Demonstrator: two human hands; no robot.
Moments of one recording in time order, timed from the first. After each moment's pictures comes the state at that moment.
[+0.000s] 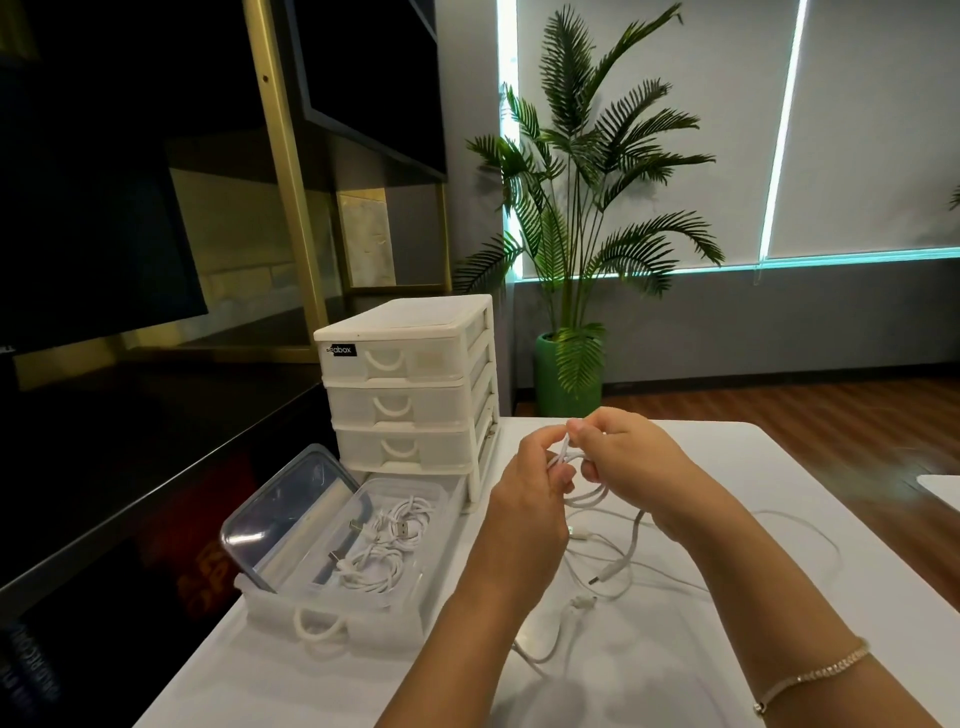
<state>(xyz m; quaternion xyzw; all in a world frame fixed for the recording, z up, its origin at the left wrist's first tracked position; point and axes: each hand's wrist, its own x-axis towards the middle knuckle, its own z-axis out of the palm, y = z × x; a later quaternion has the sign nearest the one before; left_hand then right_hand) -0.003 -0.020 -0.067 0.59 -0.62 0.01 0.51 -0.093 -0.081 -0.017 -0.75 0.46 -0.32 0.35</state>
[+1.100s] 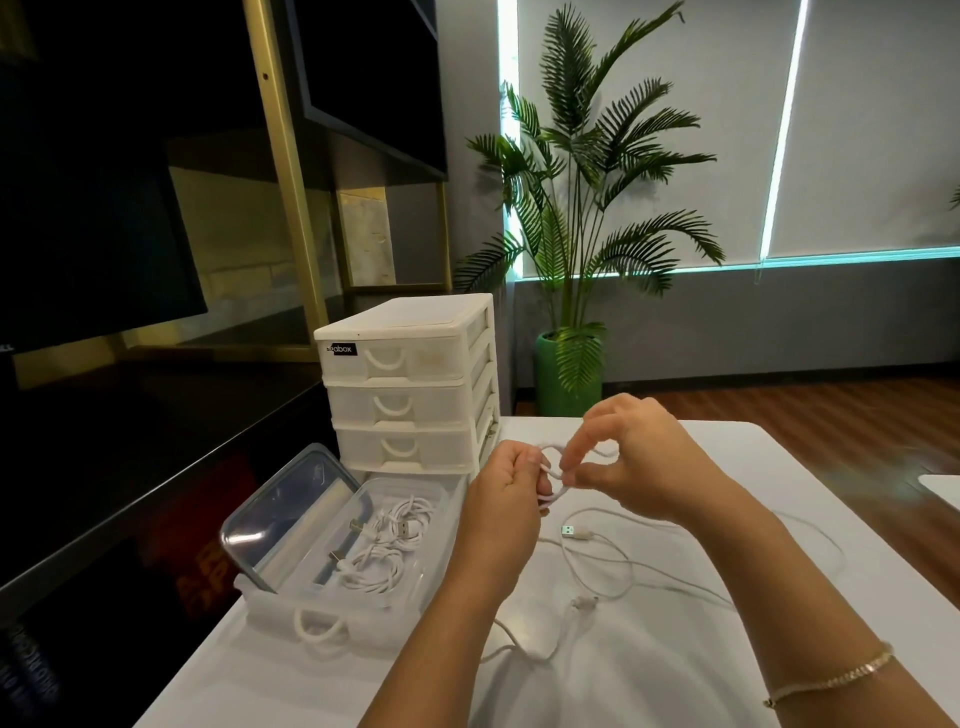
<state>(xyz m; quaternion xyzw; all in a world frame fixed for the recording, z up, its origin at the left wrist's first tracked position) 0.007 -0.028 -0.062 0.59 -0.46 -0.24 0.61 -0.104 -0.076 -0.011 -0.87 0.43 -0.22 0.11</state>
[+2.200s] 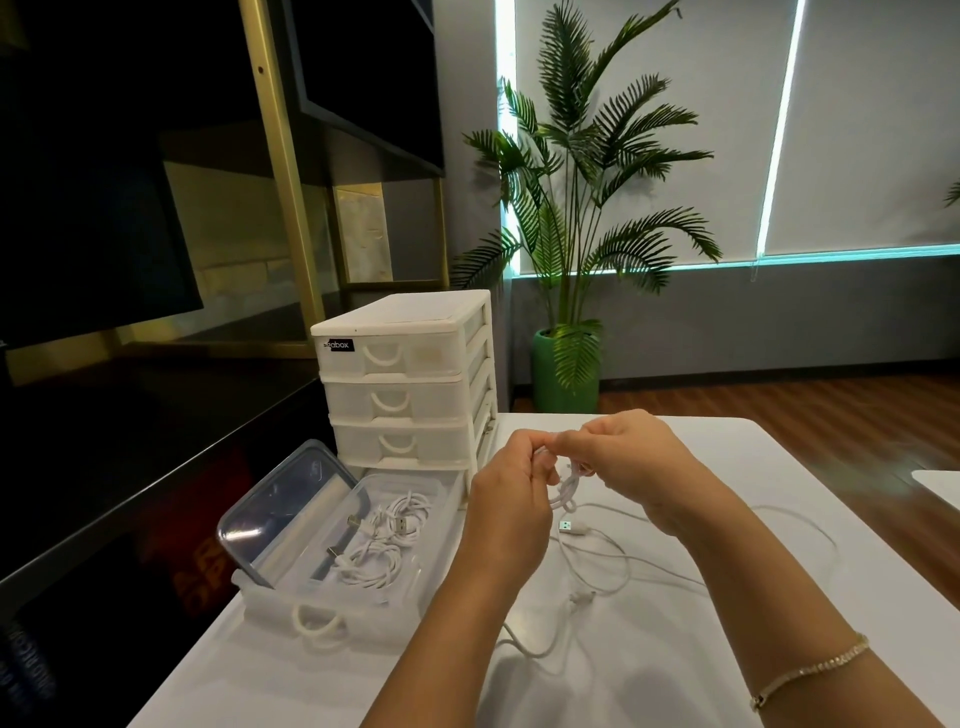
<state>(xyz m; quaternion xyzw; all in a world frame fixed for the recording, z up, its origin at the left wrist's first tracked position) 0.006 -0.024 -0.060 0.64 -0.57 -0.02 0.51 -0.091 -0.073 -0.014 -0.72 0.49 -0.31 0.39</state>
